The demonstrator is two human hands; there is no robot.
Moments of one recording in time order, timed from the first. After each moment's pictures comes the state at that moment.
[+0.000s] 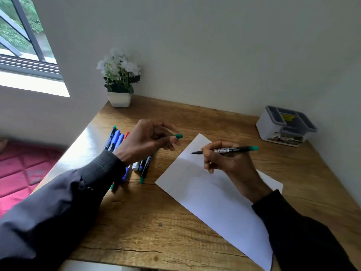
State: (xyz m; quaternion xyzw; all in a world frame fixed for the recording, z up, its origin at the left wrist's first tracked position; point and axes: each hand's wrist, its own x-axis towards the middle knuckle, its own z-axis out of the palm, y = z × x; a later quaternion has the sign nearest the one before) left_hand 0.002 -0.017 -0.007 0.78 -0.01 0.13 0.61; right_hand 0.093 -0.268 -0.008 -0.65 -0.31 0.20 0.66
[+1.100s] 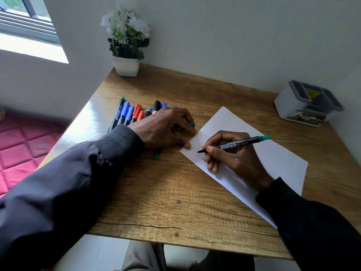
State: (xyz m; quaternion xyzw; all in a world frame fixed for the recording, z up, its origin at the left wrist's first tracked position) left_hand 0.000 -0.012 -0.018 0.94 -0.10 0.04 0.31; right_hand 0.059 -0.248 -0.029 -0.69 -0.38 0.20 0.58
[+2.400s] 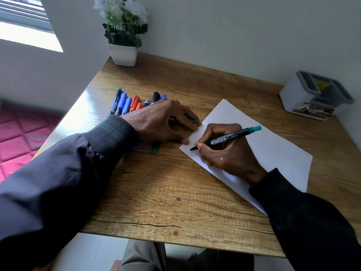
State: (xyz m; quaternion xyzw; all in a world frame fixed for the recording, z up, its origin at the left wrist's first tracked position) left_hand 0.004 -0.007 -0.014 0.95 -0.15 0.01 0.29; right_hand 0.061 -0.229 -0.036 -0.73 -0.44 0.13 0.51
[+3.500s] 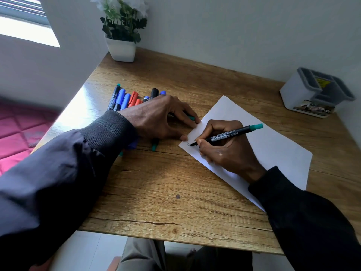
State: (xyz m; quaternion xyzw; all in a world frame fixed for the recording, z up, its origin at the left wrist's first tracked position) left_hand 0.005 -0.003 -0.016 0.94 -0.16 0.00 0.29; right_hand 0.060 -0.226 -0.037 -0.73 -0.43 0.11 0.52
